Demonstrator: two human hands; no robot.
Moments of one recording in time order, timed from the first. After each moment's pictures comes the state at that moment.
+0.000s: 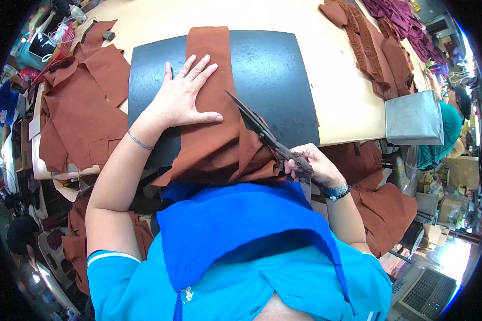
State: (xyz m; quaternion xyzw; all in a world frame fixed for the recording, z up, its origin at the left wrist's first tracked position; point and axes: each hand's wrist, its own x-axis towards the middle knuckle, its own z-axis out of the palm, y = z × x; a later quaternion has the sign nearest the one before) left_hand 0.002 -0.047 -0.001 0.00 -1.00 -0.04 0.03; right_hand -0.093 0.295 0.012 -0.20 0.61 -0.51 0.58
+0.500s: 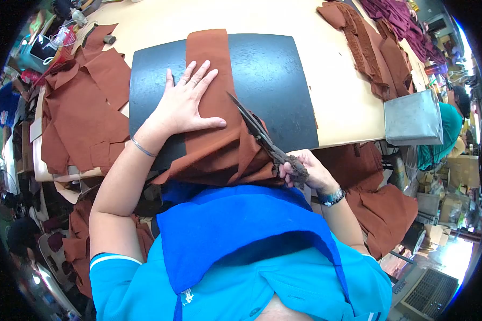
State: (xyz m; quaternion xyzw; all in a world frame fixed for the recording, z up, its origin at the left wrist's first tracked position) left_hand 0.004 -0.035 0.001 0.02 -1.00 -0.03 0.02; right_hand -0.080 0.295 0.004 -0.16 0.58 -0.55 0.58
